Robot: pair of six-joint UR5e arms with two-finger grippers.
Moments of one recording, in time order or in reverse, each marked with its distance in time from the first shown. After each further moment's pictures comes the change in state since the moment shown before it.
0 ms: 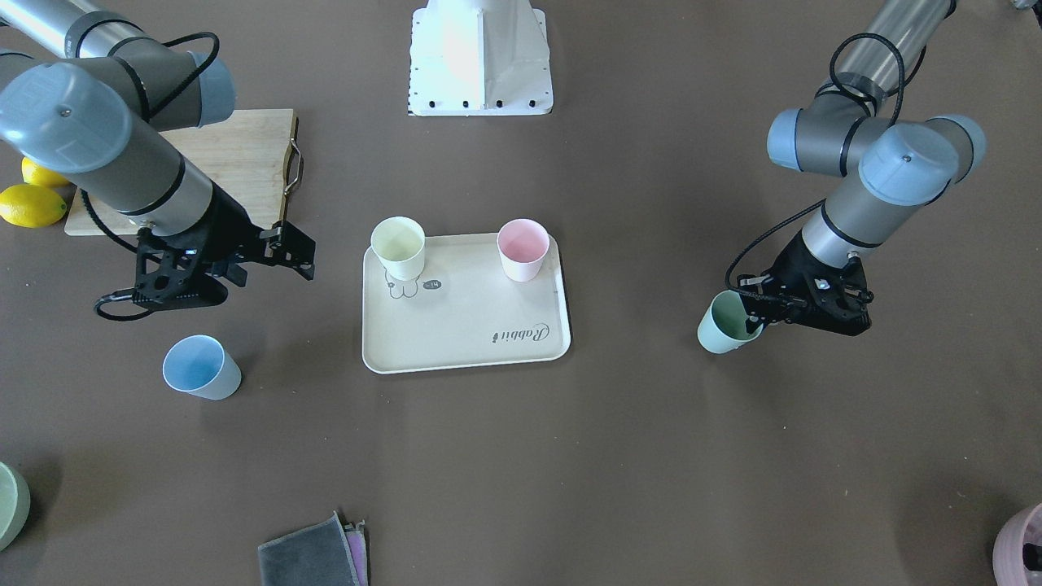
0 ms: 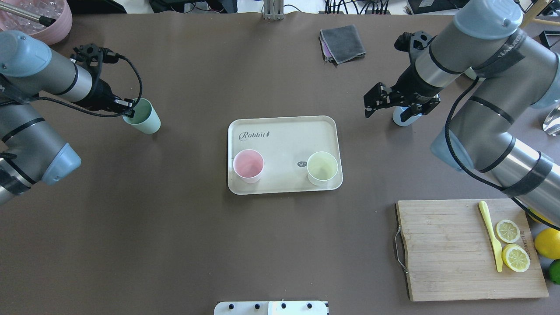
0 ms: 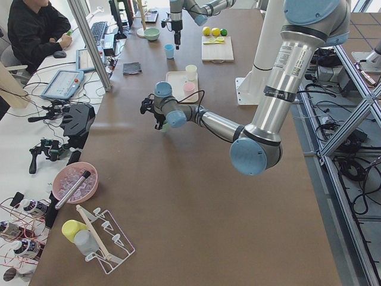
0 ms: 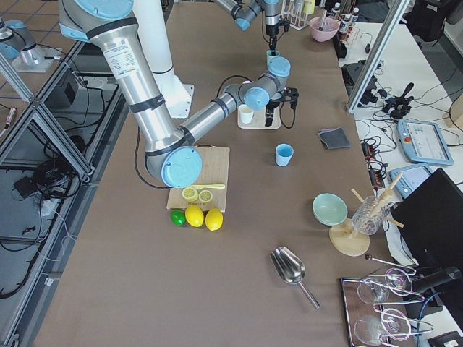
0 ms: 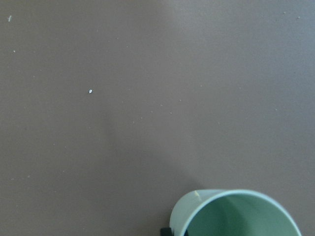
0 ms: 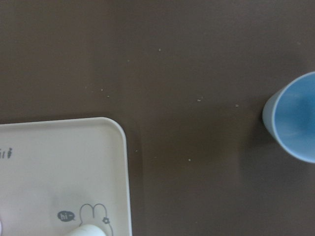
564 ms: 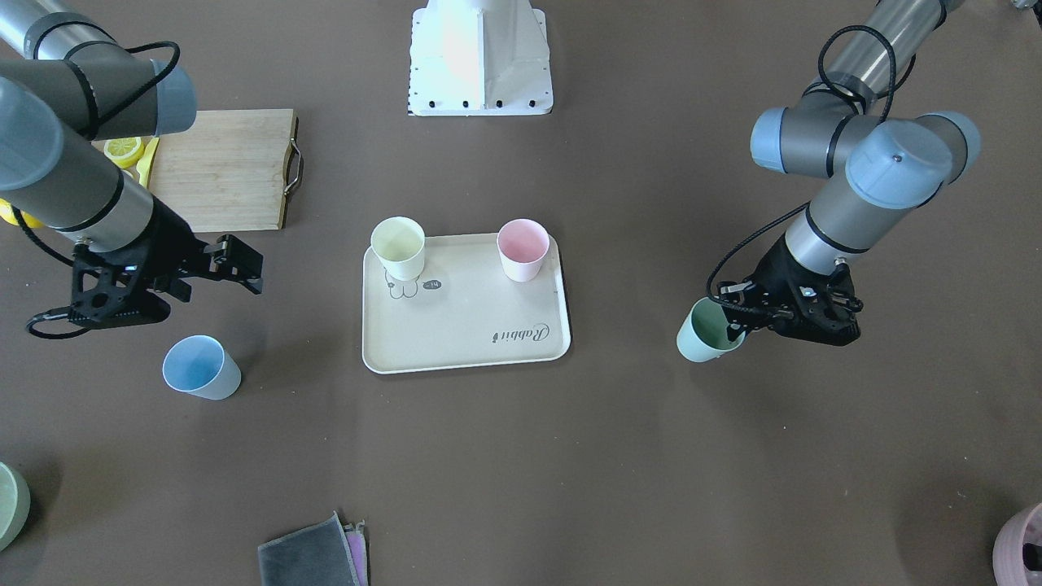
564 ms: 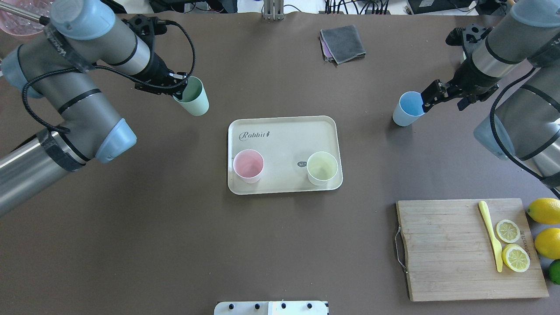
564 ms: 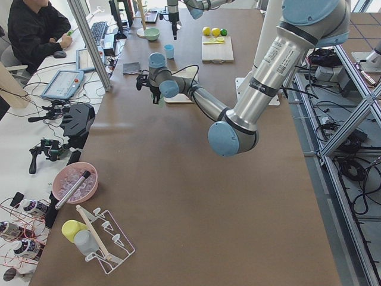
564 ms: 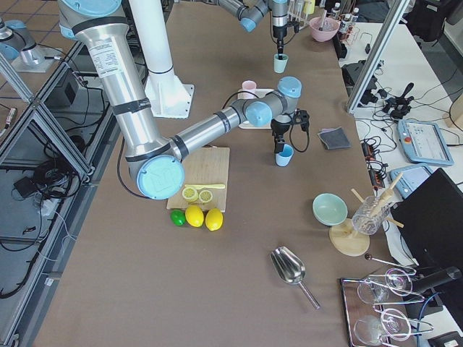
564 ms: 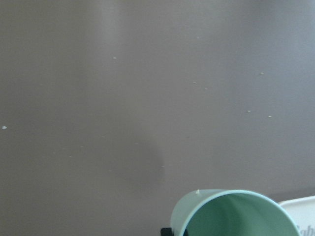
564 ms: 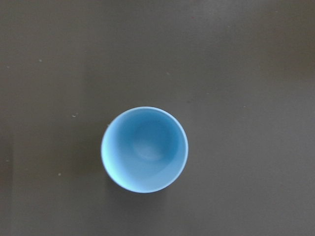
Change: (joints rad) left arm 0.065 -0.240 0.006 0.200 0.025 -0.252; right arm 0.111 -0.103 -0.037 -0.088 -0.048 -0.315
